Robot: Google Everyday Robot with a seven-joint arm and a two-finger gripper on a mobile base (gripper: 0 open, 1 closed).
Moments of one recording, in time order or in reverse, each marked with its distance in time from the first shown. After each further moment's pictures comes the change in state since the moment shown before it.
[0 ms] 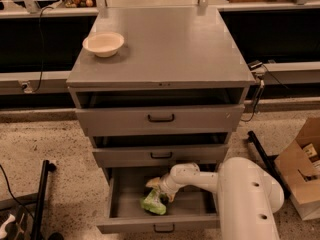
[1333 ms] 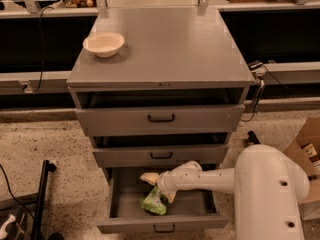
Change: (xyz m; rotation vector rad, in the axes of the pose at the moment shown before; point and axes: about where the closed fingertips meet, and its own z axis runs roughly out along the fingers) arm -0.036 -0.044 -0.073 0.086 0.075 0.069
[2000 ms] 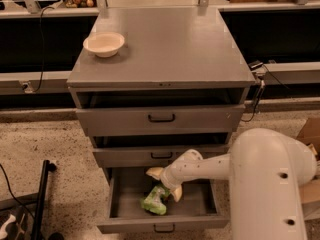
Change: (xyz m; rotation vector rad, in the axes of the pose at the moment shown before) arm 0.007 0.002 -0.057 -0.146 0.042 0.134
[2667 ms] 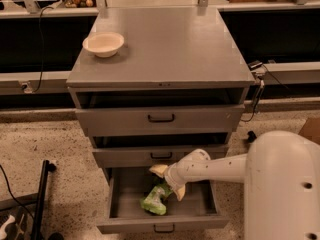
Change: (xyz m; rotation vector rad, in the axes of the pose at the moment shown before) arm 0.001 -0.002 -0.029 0.049 0.007 0.034
